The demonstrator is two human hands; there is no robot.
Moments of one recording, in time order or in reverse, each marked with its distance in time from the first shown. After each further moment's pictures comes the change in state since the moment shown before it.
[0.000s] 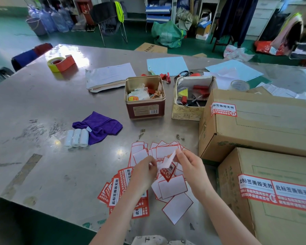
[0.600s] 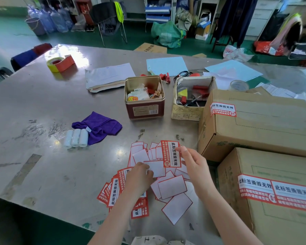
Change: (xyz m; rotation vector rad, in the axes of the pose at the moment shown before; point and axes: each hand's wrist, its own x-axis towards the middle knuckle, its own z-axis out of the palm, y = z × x) left_hand 0.006 -0.025 0.006 0.231 -0.006 0.032; right_hand 0.000 -0.003 -0.007 0.072 0.044 -0.008
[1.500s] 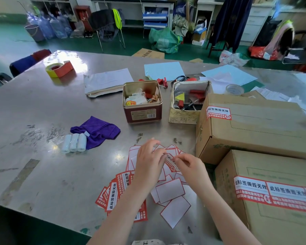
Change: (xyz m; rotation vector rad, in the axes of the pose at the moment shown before) left_hand 0.005 0.041 -0.012 0.037 0.521 0.515; right_hand 0.003 0.001 -0.008 -0.319 -0.035 -0.065
